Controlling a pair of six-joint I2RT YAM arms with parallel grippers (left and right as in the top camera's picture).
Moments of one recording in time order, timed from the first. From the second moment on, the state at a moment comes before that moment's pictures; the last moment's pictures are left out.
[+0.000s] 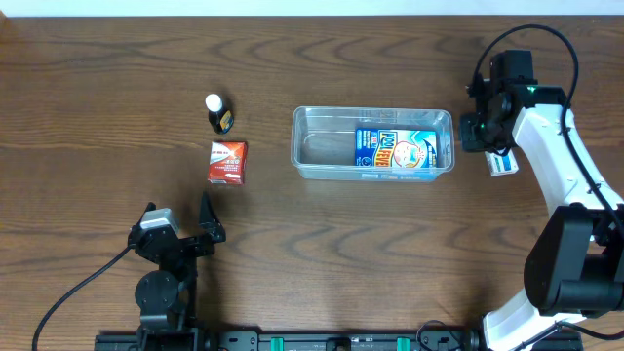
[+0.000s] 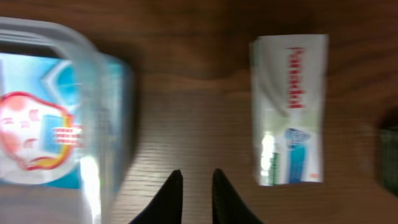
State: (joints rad) left arm 0.00 0.01 0.04 -0.14 -0.11 -0.19; right arm -0.03 1.80 1.39 -0.89 0.05 -0.05
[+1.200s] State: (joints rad) left arm 0.00 0.01 0.04 -0.14 -0.11 -0.19; right arm -0.25 2.00 1.38 -0.78 -0.07 -0.37
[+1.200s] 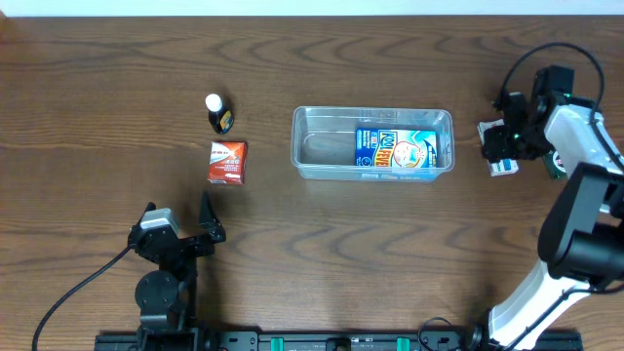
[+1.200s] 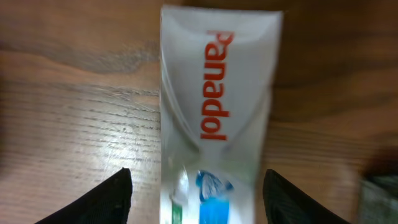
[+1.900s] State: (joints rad) left arm 0.00 0.01 0.04 -0.14 -0.11 -0.19; right arm -0.25 2.06 1.40 -0.82 -0.08 -0.35
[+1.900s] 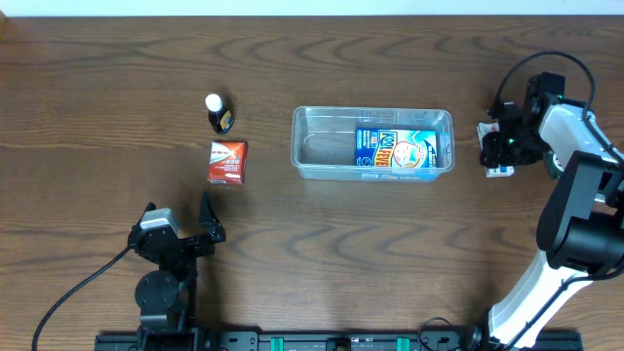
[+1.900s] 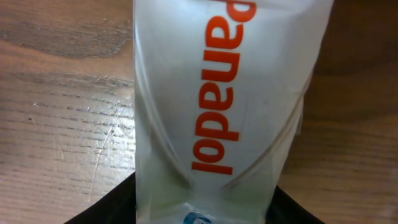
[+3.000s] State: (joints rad) left arm 0.00 0.01 0.04 -0.14 -0.11 -0.19; right arm 0.29 1.63 1.54 -1.02 -0.21 -0.62
